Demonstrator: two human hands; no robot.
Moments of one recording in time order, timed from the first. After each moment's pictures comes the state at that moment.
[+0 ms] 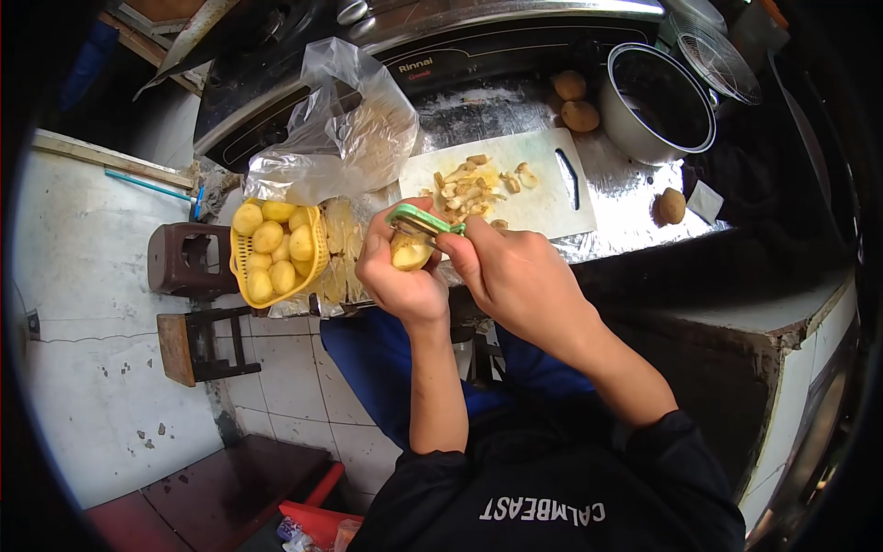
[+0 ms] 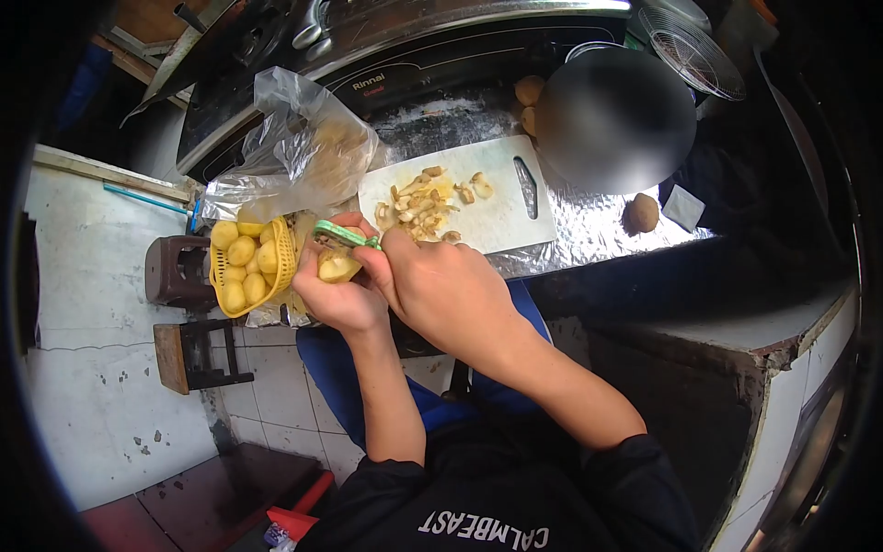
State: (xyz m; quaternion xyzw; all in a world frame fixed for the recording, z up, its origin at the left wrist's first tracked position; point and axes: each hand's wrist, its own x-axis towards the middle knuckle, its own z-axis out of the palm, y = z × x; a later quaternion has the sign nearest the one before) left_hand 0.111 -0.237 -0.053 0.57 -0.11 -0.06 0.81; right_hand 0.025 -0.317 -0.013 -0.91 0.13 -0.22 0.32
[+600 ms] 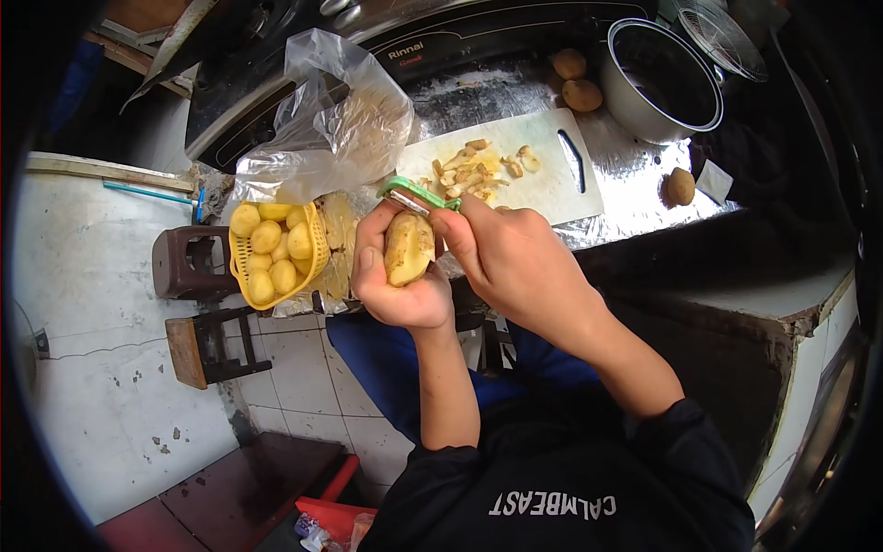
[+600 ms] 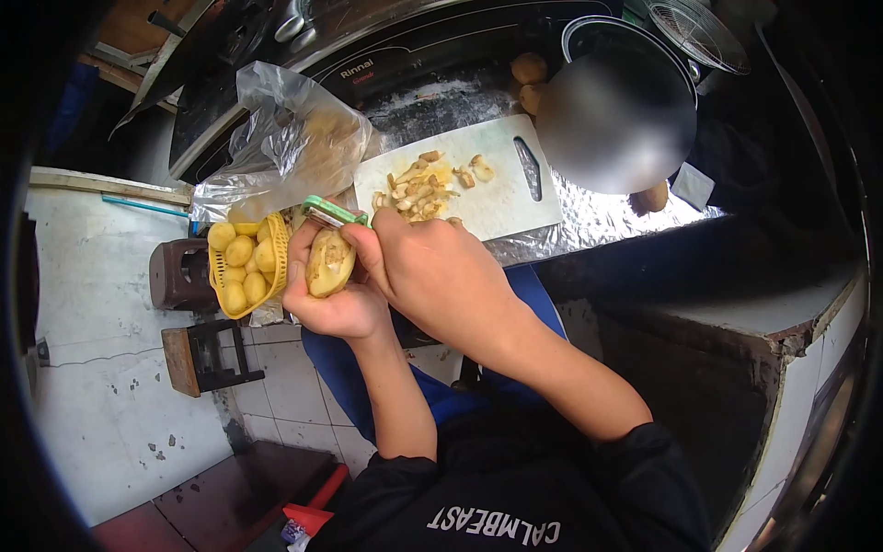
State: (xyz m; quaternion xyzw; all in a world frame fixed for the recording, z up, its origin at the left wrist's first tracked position) left_hand 0.103 -0.243 -0.049 0.49 -0.08 -0.04 0.87; right_hand 0.032 -0.317 -0.017 -0.87 0.14 -0.22 0.41
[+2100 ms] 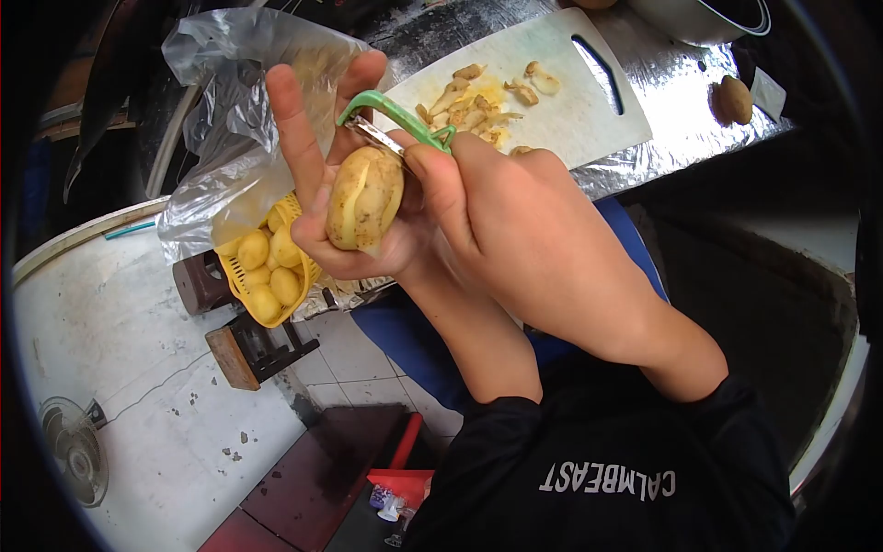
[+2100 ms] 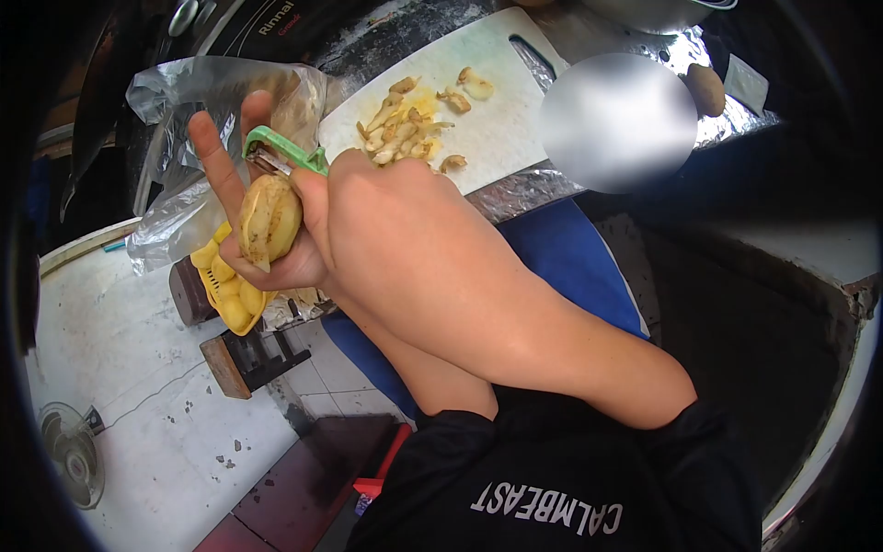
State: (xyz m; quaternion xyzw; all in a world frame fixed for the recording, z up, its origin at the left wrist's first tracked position) left_hand 0.173 -0.266 -0.077 0.30 -0.39 -0.24 0.83; right_hand 0.049 -0.315 -0.027 -0.82 0.23 -0.22 0.48
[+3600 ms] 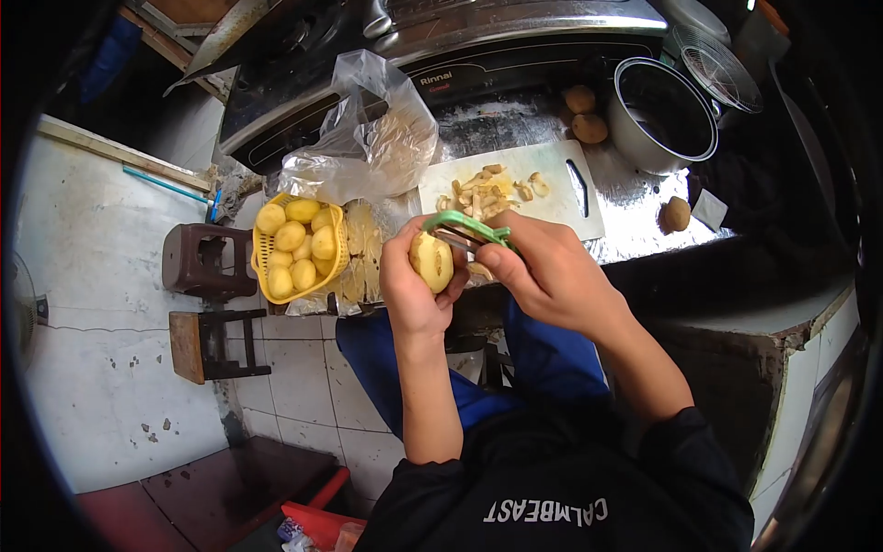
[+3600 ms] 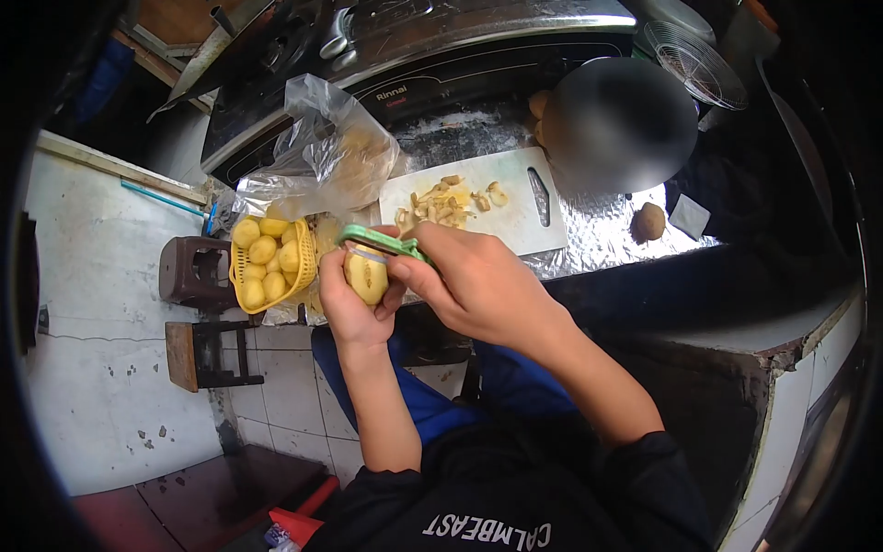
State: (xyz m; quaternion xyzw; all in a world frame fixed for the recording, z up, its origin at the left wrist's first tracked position) left_hand 0.121 -0.201 -0.042 0.42 -0.10 -0.40 0.81; right_hand 0.006 -0.335 -0.008 -0.85 0.02 -0.25 0.46
